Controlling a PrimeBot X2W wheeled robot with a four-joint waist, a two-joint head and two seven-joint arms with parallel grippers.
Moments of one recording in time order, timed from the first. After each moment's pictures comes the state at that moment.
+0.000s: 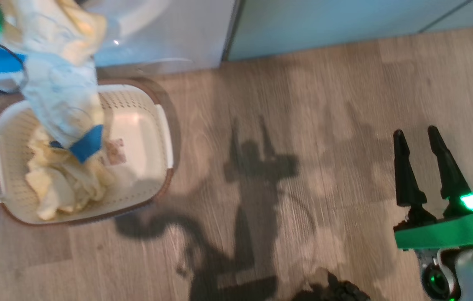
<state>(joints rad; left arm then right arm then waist) -1.04 0.48 -0.10 0.62 -0.41 -0.01 0.21 -0.14 -0.05 0.14 -0.01 0.33 0.13 -0.26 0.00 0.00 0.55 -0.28</state>
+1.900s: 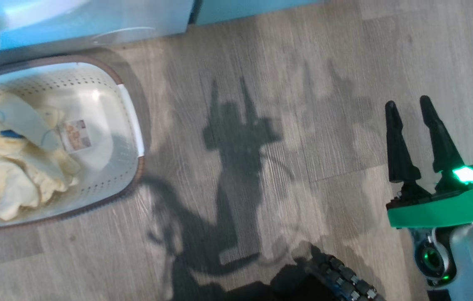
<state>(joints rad) -1.27 0.58 -0.14 0.83 -0.37 -0.03 -0.06 -0.25 -0.05 0.20 -0.01 0.39 0.13 -0.26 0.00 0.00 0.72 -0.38</state>
